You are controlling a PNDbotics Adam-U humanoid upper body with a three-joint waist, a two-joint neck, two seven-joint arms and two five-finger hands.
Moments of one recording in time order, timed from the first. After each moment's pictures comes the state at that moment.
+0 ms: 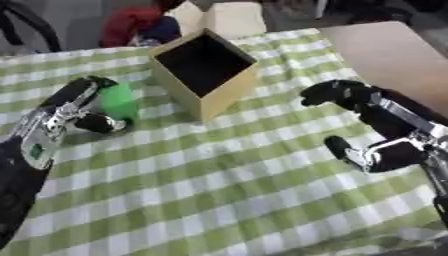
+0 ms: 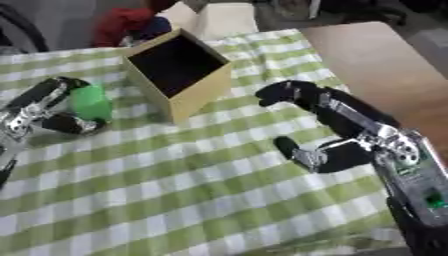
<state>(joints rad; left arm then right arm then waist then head) -0.85 0.38 -0.14 -0.84 -0.77 -0.15 -0.16 -0.31 -0.46 0.11 -1.82 -0.08 -0.30 0.60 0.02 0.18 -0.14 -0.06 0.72</state>
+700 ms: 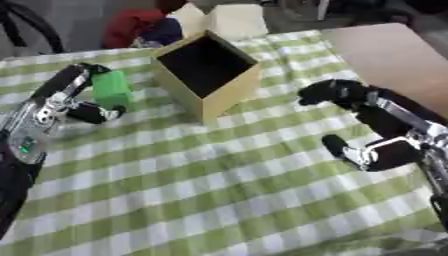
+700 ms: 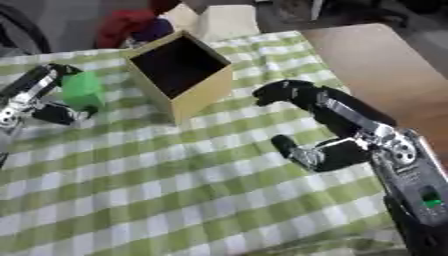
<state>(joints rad) -0.87 0.40 -0.16 -0.95 -0.64 -0.12 -0.15 -0.31 -0.46 0.11 -1.82 -0.08 -0.30 0.60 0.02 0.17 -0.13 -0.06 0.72</state>
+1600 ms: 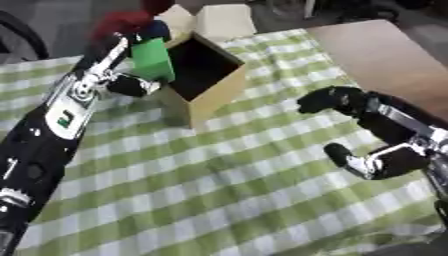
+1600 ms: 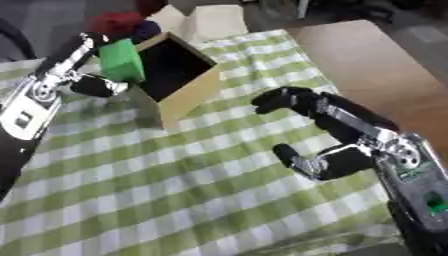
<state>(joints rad) -0.97 0.31 -0.18 -0.93 -0.59 -0.11 -0.10 -0.35 -0.46 0.15 -1.82 -0.09 -0.30 0.65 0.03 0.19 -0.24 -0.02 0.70</state>
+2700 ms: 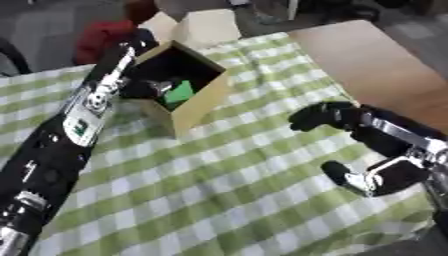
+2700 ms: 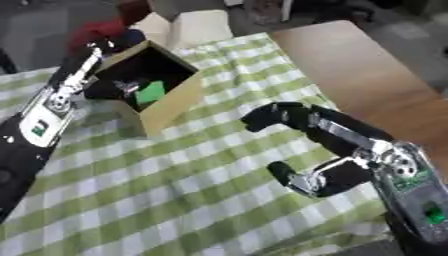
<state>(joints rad) -0.98 0.30 -0.15 -0.88 -0.63 -0.14 0.00 -0.38 -0.44 0.18 -1.82 -0.11 -0.30 0.69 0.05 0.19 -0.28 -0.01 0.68</state>
